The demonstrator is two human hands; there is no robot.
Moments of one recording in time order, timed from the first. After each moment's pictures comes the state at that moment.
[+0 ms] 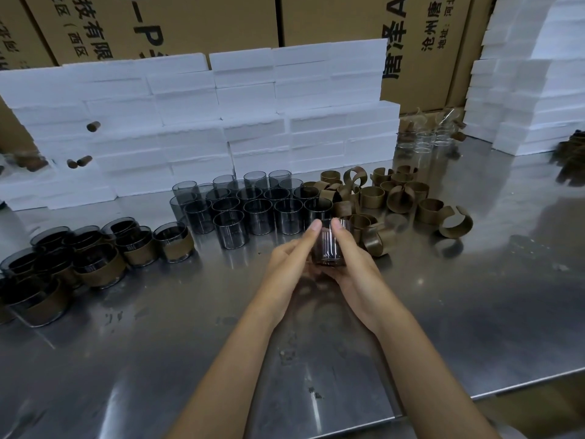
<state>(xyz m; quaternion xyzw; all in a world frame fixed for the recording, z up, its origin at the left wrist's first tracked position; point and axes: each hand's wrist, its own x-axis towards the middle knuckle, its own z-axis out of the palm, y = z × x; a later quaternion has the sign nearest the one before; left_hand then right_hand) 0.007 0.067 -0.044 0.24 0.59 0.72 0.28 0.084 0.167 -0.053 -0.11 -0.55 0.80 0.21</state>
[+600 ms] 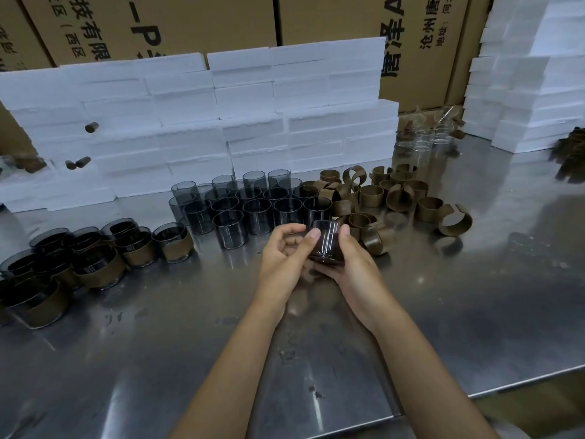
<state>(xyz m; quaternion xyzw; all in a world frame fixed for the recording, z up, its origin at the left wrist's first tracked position) -0.001 0.070 -0.056 0.22 0.62 0.73 0.14 0.081 0.166 -0.056 -0.16 -0.54 0.78 0.25</state>
